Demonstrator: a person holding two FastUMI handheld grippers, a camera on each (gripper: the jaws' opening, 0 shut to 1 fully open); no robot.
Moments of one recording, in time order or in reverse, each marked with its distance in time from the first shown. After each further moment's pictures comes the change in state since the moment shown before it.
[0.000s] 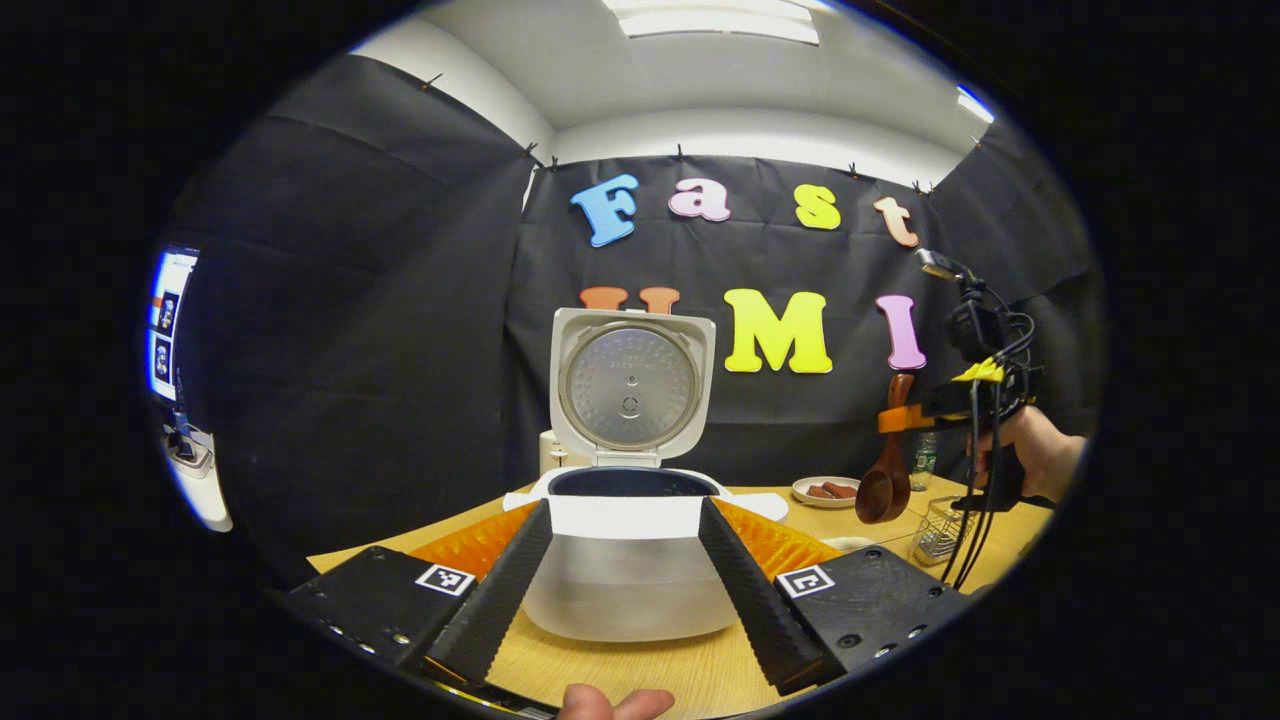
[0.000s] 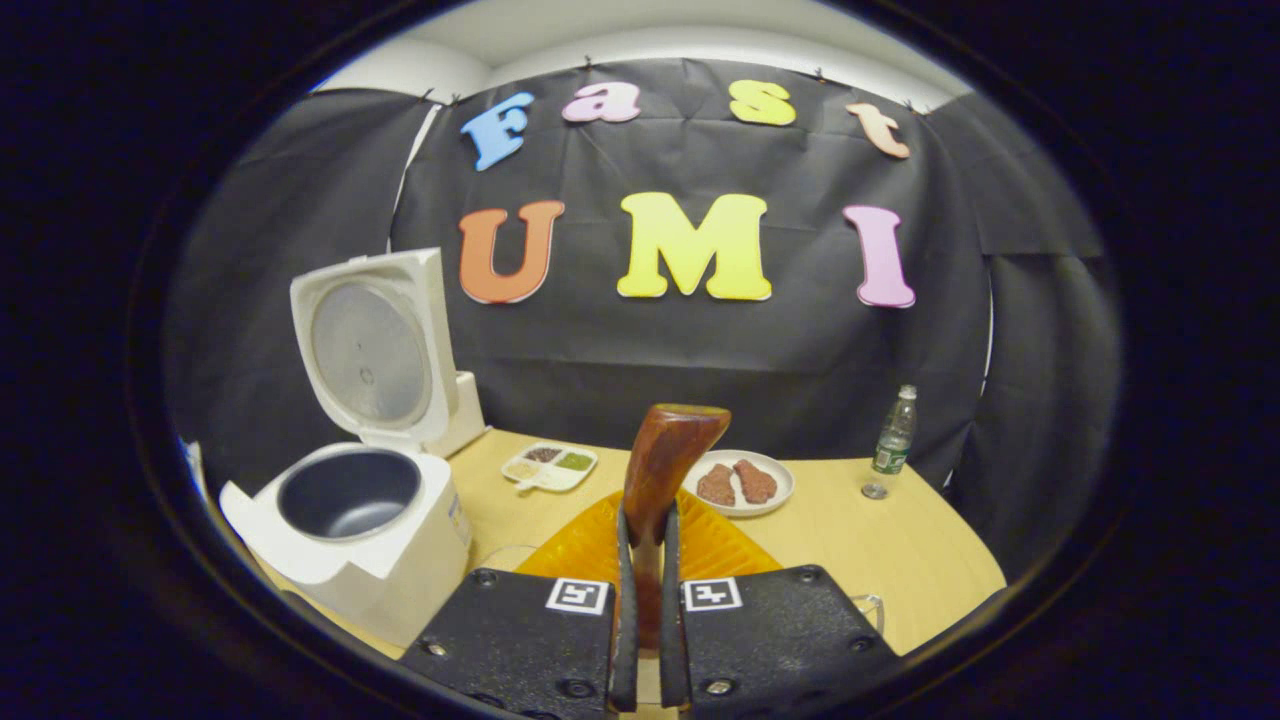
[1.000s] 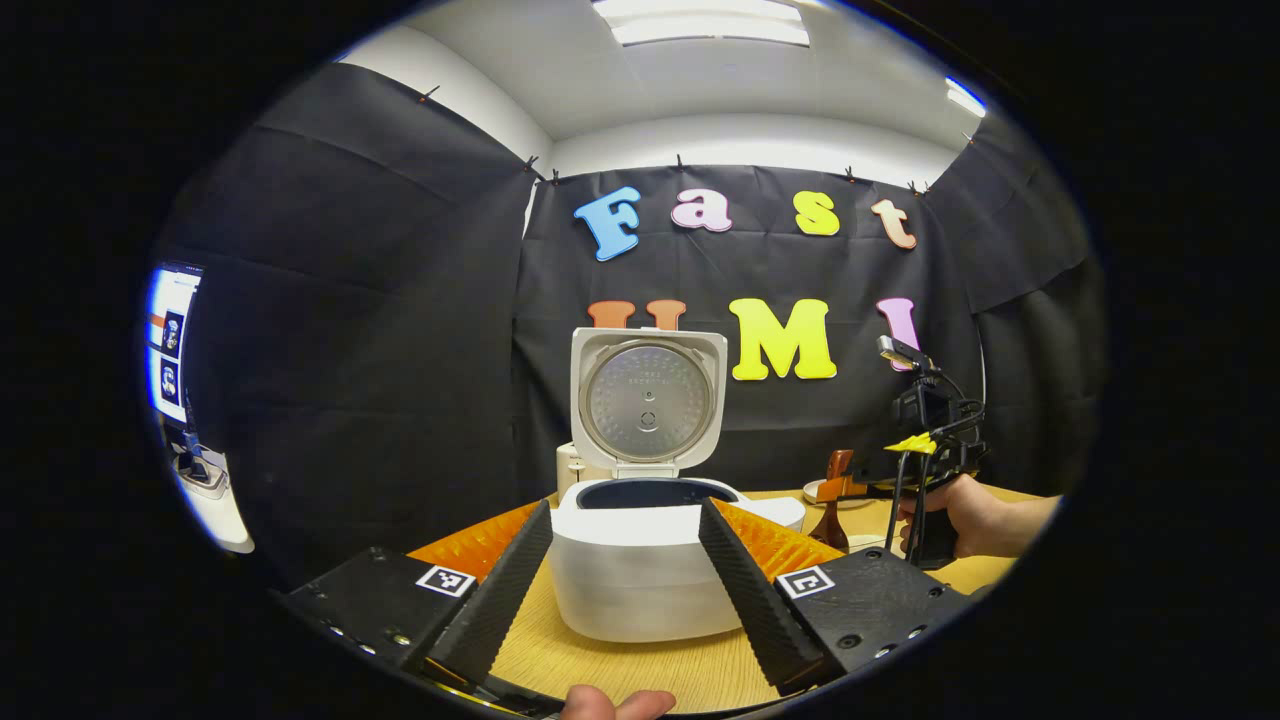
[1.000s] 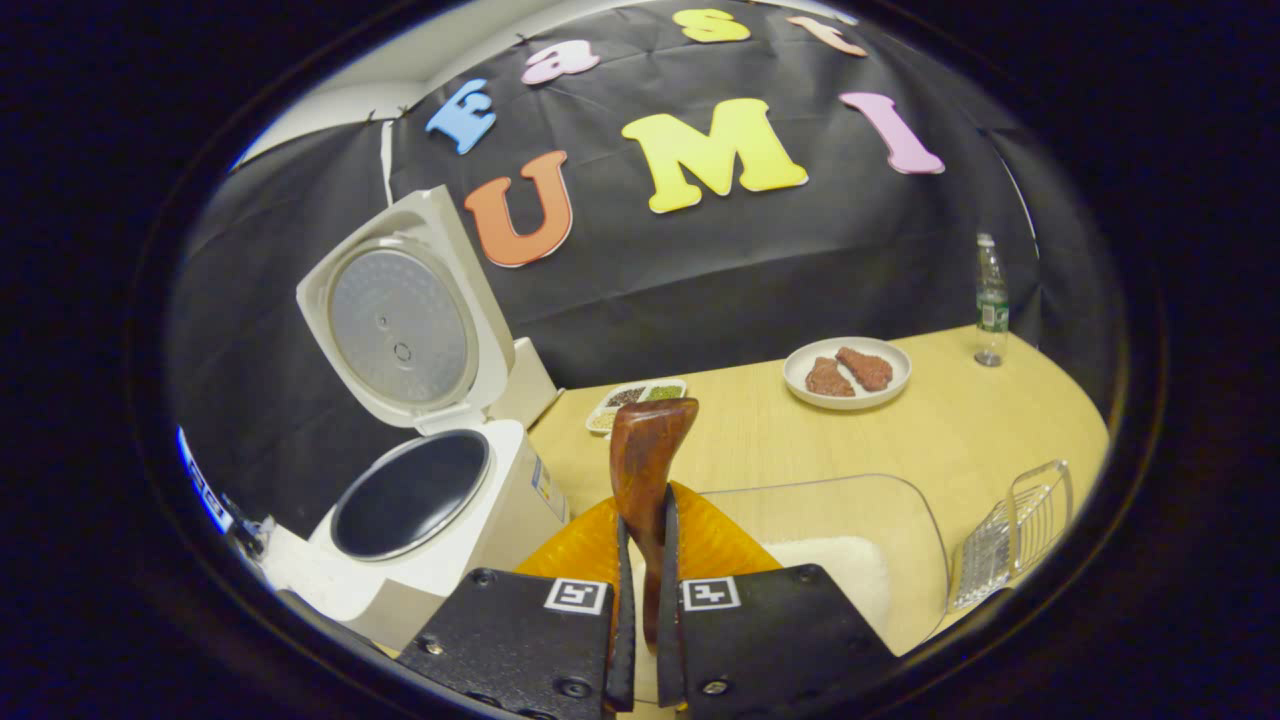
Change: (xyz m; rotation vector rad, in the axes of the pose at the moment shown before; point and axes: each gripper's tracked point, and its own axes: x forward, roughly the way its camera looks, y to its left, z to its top) left arm -0.014 0.019 0.014 0.021 0.009 0.004; right arm 0.027 0.094 -0.057 0.441 0.169 0.261
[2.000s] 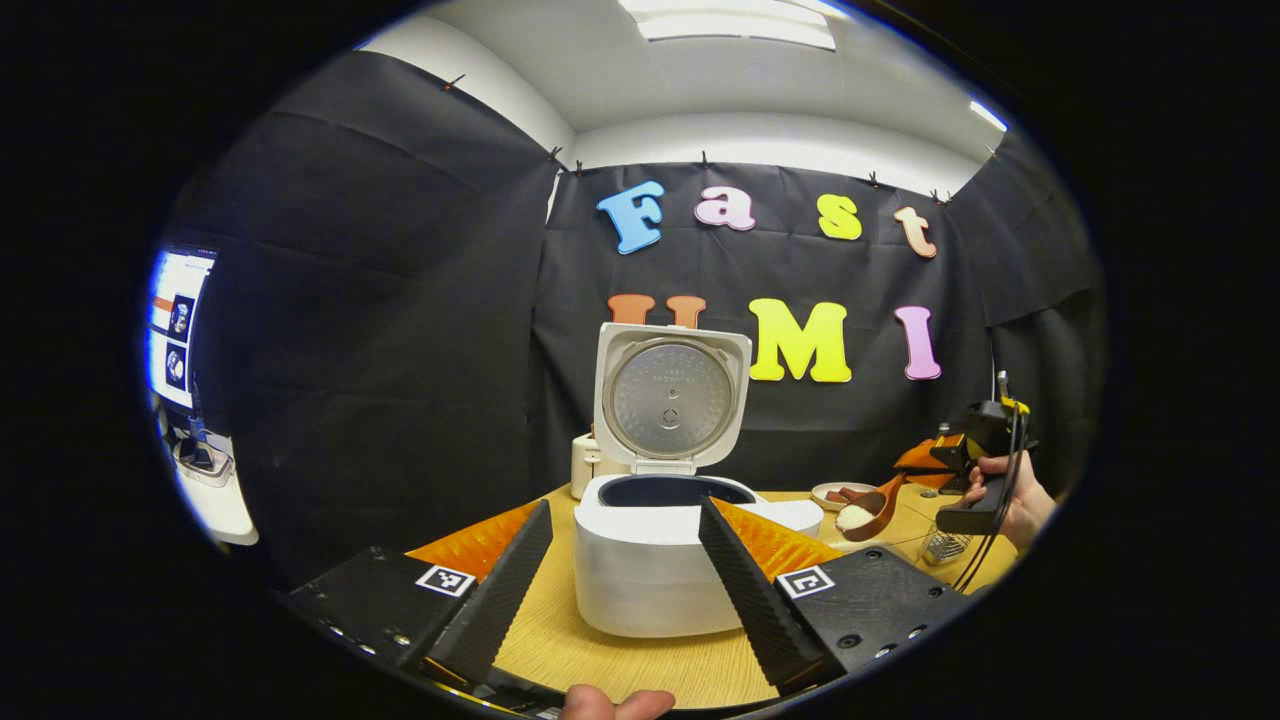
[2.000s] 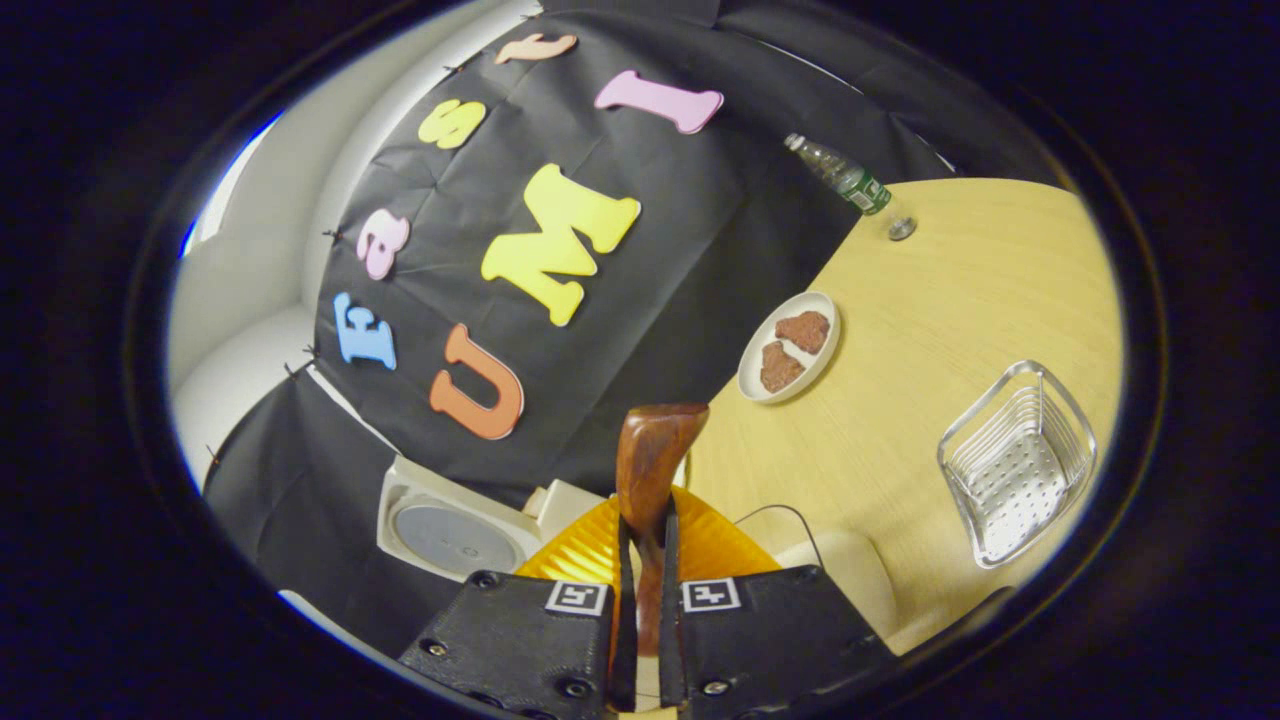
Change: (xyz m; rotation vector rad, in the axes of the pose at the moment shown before) left arm -0.008 0.024 0.010 -0.055 0.024 0.034; right arm -0.061 -0.098 0.082 0.640 -0.192 0.134
